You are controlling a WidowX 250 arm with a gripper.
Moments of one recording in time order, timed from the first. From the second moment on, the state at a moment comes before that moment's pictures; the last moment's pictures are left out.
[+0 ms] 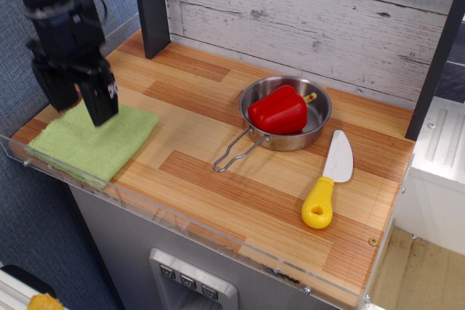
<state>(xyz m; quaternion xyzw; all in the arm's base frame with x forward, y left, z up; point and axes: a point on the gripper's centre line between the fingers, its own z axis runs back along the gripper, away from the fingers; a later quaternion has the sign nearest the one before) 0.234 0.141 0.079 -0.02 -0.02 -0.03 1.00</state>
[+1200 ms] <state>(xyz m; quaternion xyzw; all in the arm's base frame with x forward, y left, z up) 0.284 0.009 0.162 0.02 -0.08 -0.04 1.00</state>
